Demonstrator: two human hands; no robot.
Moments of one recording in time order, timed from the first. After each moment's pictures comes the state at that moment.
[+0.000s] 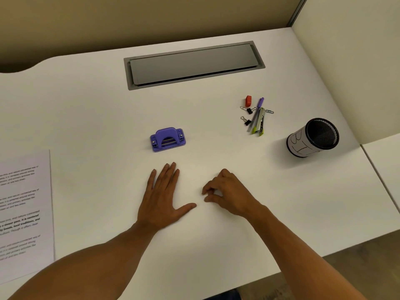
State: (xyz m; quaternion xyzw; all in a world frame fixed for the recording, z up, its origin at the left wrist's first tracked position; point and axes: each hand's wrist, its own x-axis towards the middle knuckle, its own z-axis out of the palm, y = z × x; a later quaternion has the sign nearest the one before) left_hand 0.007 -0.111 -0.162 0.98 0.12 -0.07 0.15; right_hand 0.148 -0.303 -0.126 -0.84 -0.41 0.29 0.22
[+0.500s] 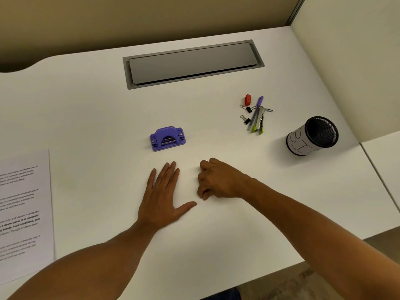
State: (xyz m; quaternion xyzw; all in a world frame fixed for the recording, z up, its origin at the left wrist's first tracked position) left_hand 0.008 -0.110 -0.166 0.98 0.12 -0.07 0.15; right_hand 0.184 -0.265 -0.120 -0.68 -0.71 0.19 0.05
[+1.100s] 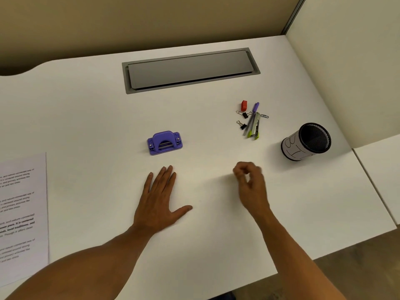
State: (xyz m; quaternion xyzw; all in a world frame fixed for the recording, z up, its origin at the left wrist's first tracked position) left_hand 0.006 -0.111 -0.159 0.98 0.11 -0.07 0.15; right_hand 0.153 -0.332 -0.108 -0.86 -0.09 0.11 0.48
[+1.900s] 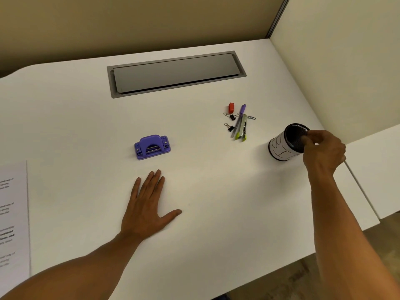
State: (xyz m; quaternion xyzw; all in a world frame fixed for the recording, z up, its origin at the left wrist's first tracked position) left_hand 0.007 -0.110 -0.162 0.98 0.11 -0.06 0.15; right_hand 0.297 -0.436 -0.050 -0.95 0.13 -0.11 0.27
